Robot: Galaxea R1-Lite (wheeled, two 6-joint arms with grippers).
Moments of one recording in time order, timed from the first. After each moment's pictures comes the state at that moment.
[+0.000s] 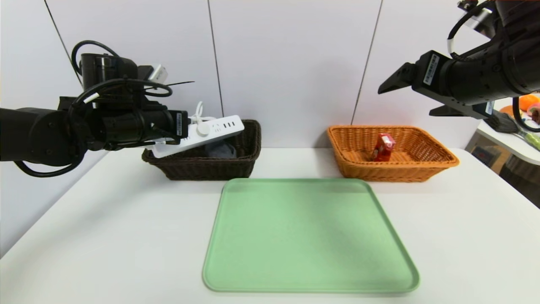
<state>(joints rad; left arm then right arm) -0.23 1.76 -1.24 -0.25 -0.06 -0.04 0.41 1.65 -1.79 0.70 -0.22 0.57</state>
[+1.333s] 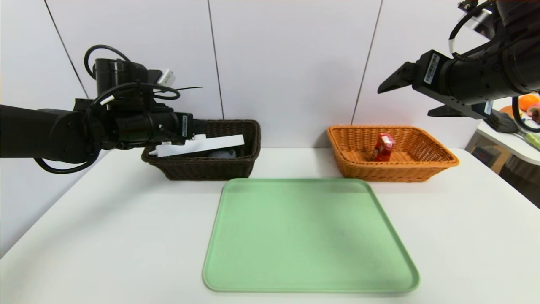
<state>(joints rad) -0.23 1.81 -1.27 -0.26 -0.05 -0.01 0.40 1.65 -1.79 0.70 -0.19 0.58</state>
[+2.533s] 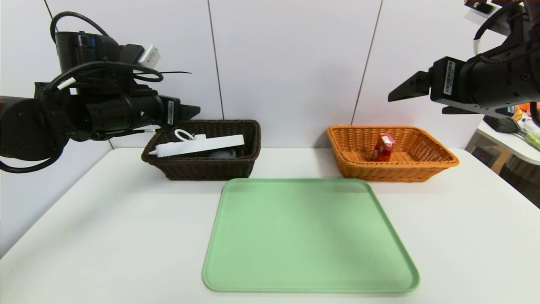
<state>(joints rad) -0.24 1.68 -1.24 -0.25 0.03 0.10 0.40 1.58 -1.72 0.70 -0.20 0.35</state>
